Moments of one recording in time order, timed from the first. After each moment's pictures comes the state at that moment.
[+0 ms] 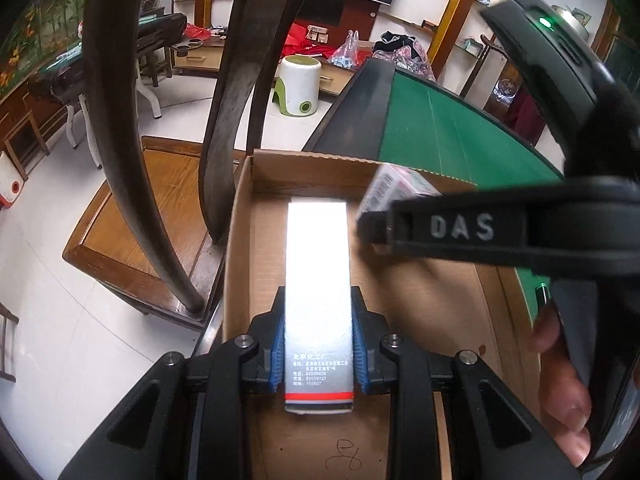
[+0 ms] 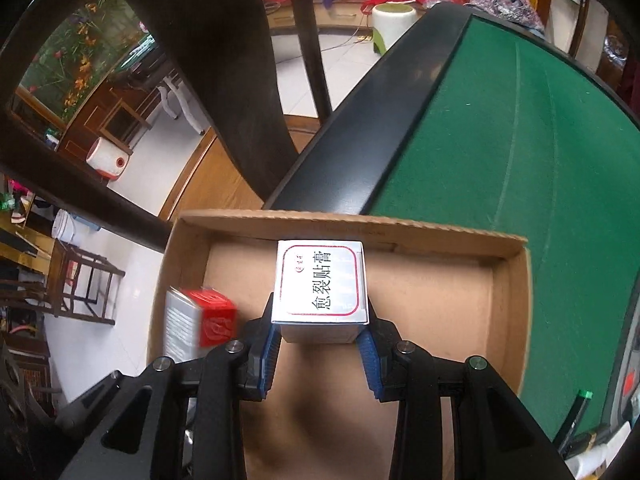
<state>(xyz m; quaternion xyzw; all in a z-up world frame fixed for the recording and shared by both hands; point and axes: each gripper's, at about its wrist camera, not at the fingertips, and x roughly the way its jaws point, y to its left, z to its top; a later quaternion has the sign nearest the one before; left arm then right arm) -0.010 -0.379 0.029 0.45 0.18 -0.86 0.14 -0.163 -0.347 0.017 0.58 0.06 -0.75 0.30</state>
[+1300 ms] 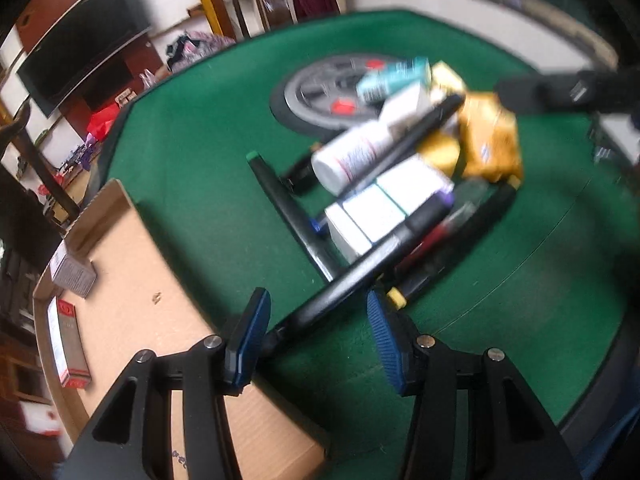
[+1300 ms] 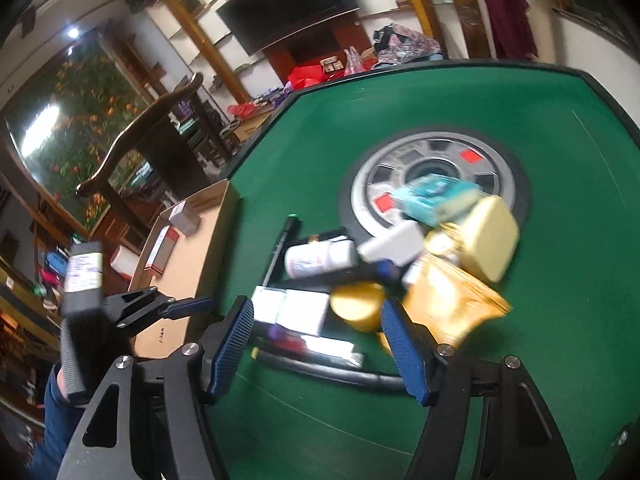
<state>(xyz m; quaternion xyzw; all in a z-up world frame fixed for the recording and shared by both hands) -0.010 -0.104 0.023 0.51 -0.15 -0.84 -0.09 -0.024 0.064 0.060 0.44 -0.13 -0.85 0.27</state>
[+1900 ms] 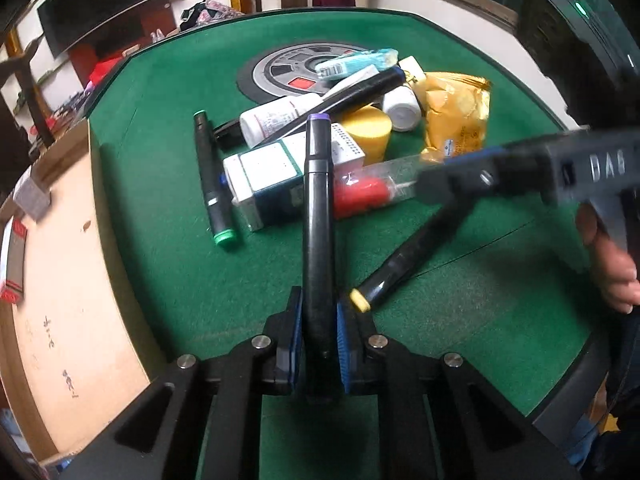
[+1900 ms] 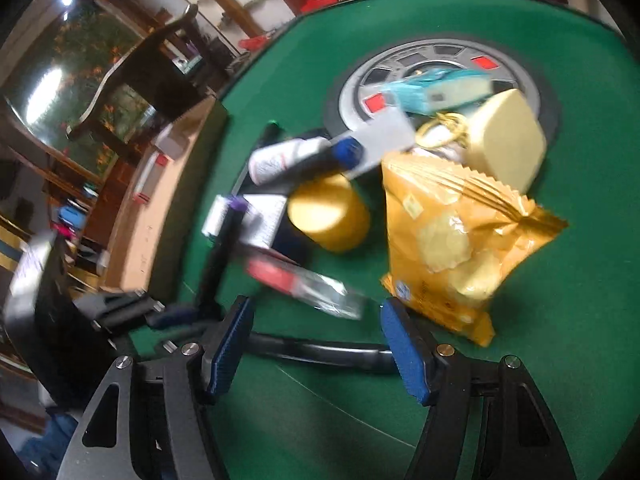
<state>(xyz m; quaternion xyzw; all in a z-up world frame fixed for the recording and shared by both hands) 0.024 -0.063 0.009 0.52 -0.03 -0.85 -0.09 -0.028 0.067 0.004 0.55 -0.05 -0.77 0.32</state>
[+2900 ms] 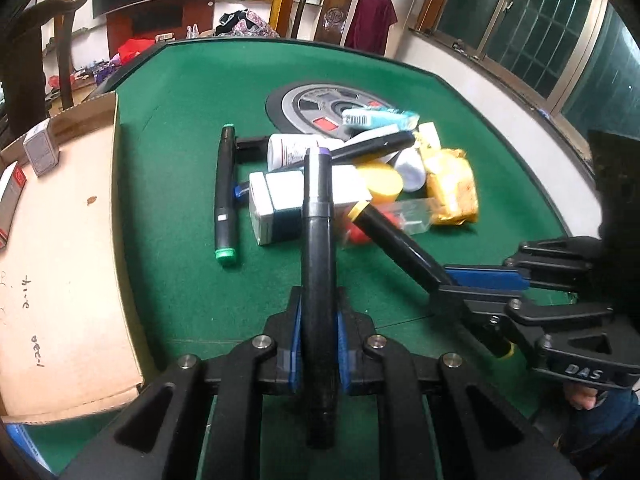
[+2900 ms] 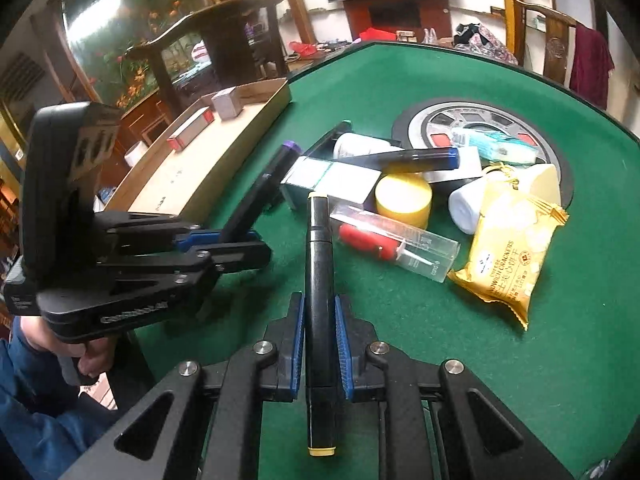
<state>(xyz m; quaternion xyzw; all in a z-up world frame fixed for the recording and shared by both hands) 0.029 -0.081 0.023 0.46 0.08 -0.88 -0.07 0.026 0.029 0.021 0.46 0.05 -0.81 0.36</state>
